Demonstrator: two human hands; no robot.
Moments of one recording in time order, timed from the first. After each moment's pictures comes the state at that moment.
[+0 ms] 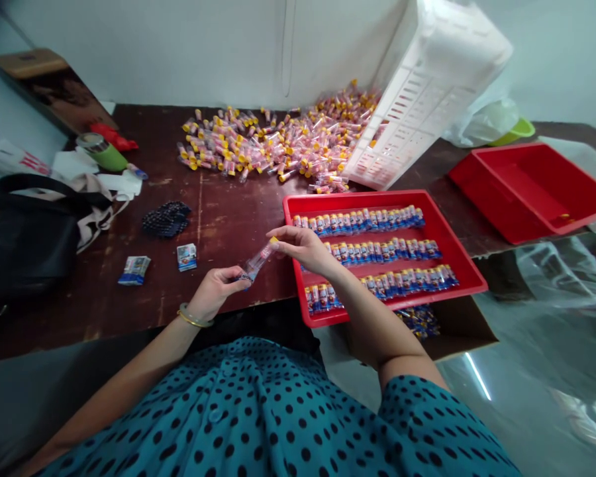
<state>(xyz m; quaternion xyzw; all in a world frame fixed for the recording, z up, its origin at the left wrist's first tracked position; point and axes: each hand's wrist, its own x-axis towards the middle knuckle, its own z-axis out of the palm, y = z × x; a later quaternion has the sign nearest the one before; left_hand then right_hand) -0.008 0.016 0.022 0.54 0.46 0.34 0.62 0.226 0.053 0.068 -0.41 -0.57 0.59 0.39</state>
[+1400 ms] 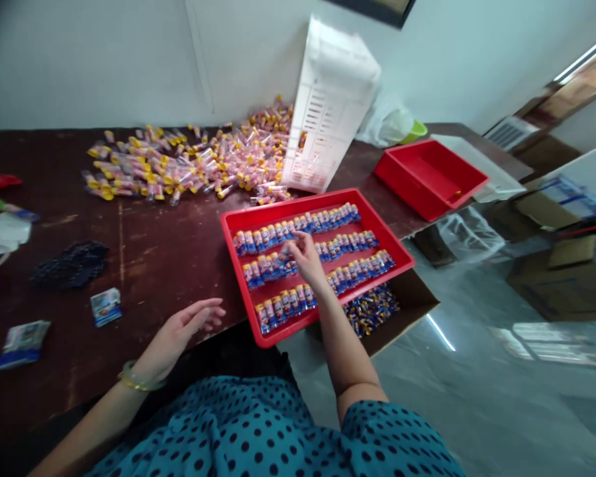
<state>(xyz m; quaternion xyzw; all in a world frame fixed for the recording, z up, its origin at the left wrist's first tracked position) 0.034 0.008 0.025 0.47 0.48 0.24 0.71 0.341 0.031 0.005 -0.65 -0.47 0.33 0.50</state>
